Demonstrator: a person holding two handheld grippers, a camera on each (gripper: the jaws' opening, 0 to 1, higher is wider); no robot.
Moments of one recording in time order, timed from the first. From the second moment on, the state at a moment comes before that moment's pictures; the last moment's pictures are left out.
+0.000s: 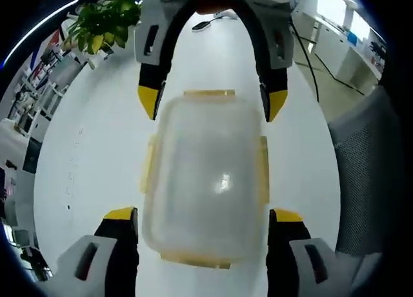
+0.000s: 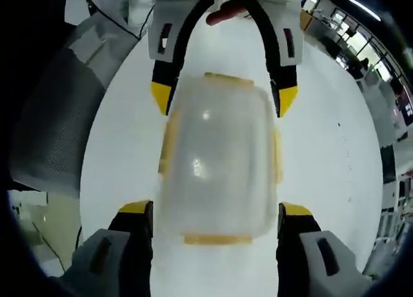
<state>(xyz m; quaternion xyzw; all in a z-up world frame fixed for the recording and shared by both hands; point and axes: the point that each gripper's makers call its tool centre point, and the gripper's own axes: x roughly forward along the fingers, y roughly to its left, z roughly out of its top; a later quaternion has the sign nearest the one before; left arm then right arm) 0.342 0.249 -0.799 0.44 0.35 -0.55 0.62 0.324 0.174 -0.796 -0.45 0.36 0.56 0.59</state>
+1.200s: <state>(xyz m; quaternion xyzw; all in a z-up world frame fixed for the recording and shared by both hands) 0.361 0.343 -0.805 0.47 0.37 -0.51 0.62 0.346 0.263 -0.804 -0.45 0.34 0.58 0.58</state>
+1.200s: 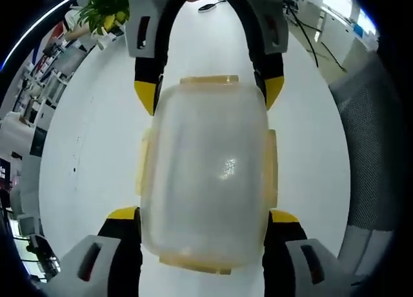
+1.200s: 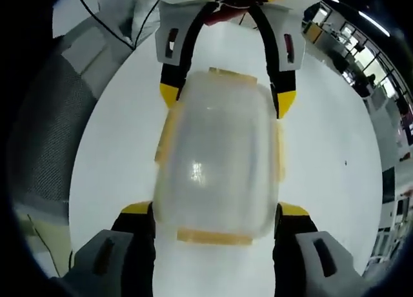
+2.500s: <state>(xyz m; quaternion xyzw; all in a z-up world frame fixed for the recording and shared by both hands) 0.452 0.389 -0.806 0.47 0.37 -0.50 0.62 0.437 0.311 -0.803 -0.45 0.34 0.58 0.59</state>
